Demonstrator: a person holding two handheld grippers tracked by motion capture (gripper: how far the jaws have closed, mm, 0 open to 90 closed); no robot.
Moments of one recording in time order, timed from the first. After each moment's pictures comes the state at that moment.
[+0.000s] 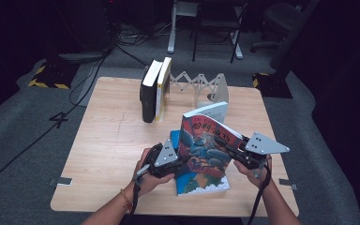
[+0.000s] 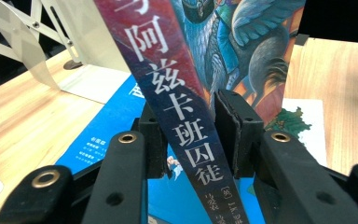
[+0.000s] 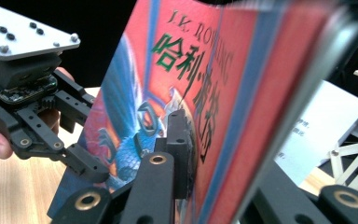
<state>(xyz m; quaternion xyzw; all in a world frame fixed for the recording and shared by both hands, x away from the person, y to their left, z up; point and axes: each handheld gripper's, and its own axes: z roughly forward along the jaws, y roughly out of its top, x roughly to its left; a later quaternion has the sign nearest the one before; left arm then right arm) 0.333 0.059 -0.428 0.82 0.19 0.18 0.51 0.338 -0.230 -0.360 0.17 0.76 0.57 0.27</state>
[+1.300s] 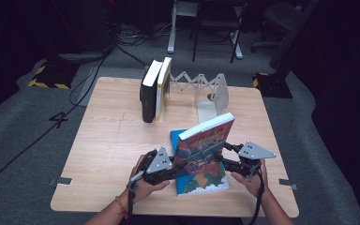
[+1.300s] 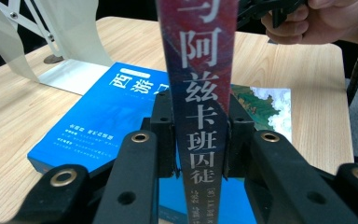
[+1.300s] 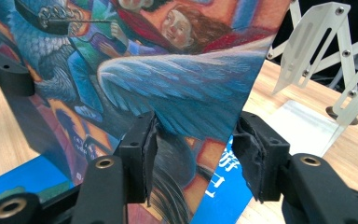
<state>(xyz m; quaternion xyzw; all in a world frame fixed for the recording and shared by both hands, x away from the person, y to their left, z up) 0.320 0.071 -0.436 0.82 0.19 0.15 0.53 0.349 -0.243 -0.429 0.26 0.79 0.51 0.23</state>
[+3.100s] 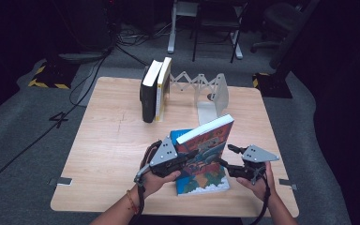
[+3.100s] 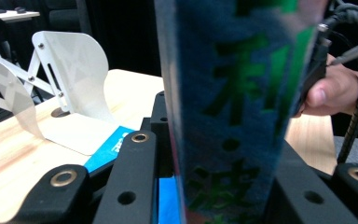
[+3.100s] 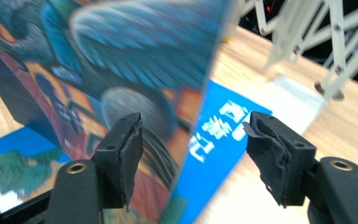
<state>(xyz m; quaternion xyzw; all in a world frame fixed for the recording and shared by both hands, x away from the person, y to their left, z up) 0.323 0.053 -0.400 0.77 0.18 0.16 0.59 0.340 -0.264 -0.432 0.28 0.81 0.47 0.23</state>
